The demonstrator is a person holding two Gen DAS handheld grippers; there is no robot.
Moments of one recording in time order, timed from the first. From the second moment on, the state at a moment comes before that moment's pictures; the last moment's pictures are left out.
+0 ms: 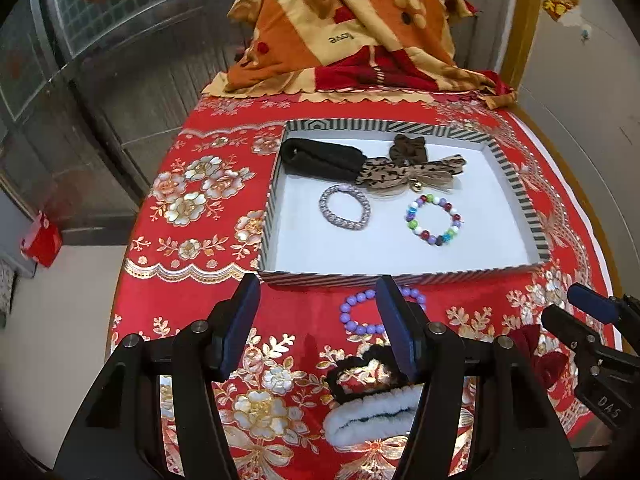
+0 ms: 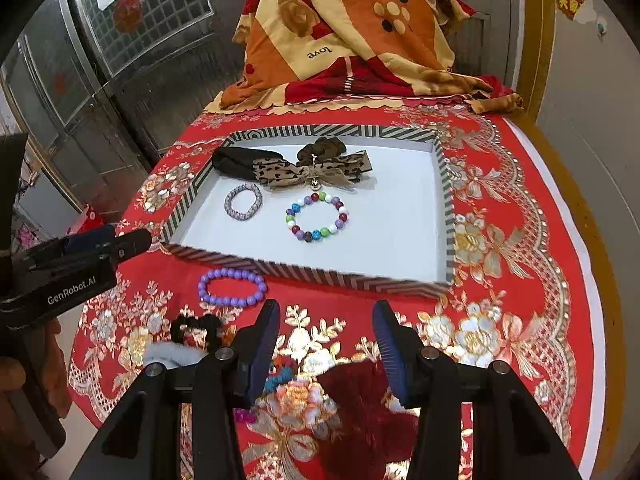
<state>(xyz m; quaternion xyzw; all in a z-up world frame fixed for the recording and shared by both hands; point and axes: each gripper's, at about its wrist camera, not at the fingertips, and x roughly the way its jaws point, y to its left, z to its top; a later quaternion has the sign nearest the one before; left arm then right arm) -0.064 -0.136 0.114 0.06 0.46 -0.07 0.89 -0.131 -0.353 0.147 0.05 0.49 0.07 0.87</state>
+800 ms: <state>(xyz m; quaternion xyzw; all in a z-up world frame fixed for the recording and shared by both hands) -0.074 -0.144 0.114 0.06 0.47 -0.08 0.88 -0.162 -0.372 0.137 0.08 0.51 0.05 0.86</state>
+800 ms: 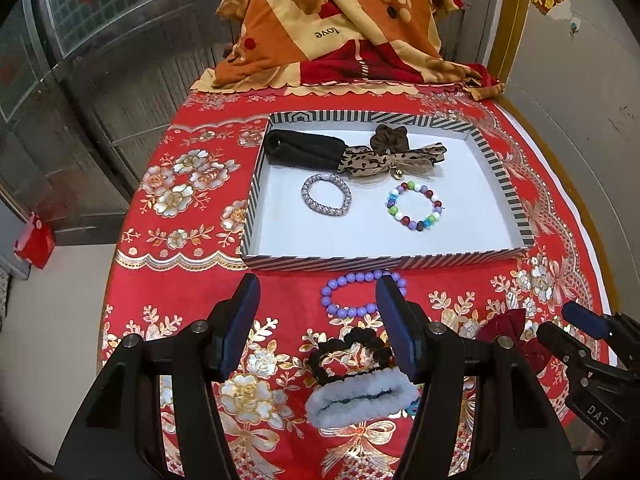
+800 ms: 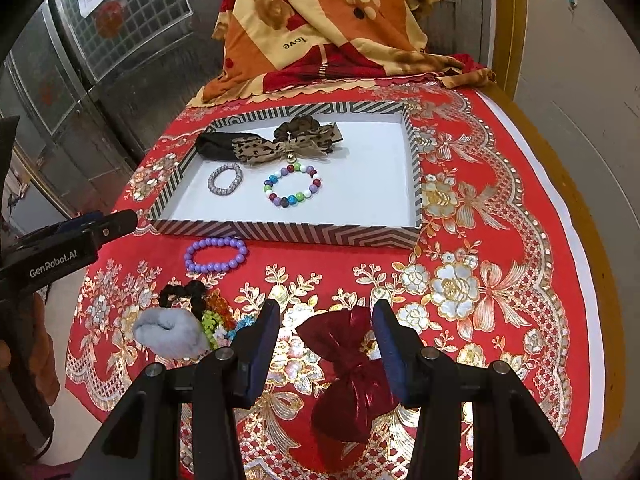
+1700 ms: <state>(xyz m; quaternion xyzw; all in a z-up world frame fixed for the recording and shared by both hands) -0.072 -0.145 0.109 0.06 0.47 -0.08 0.88 -0.155 -0.355 0.130 0.06 0.53 0.08 0.84</state>
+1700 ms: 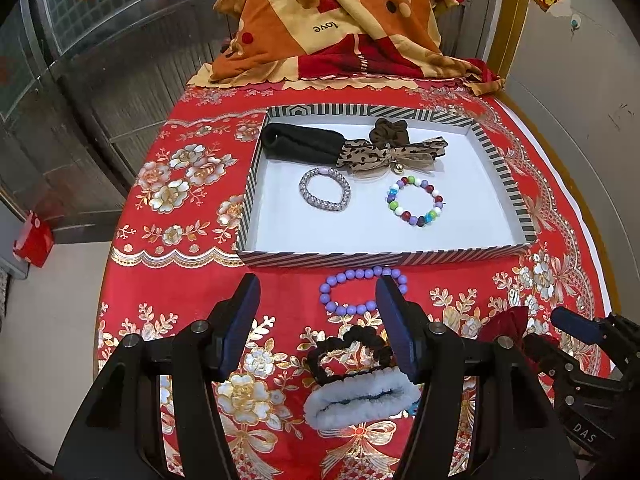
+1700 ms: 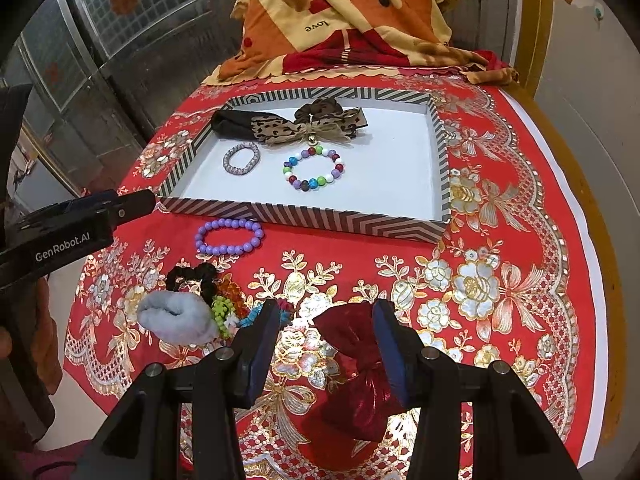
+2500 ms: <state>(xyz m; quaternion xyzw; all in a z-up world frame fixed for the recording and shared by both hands) -0.069 -0.144 0.097 0.06 0.49 -0.09 0.87 -0.150 -0.354 0.129 0.05 0.53 0.09 0.84</state>
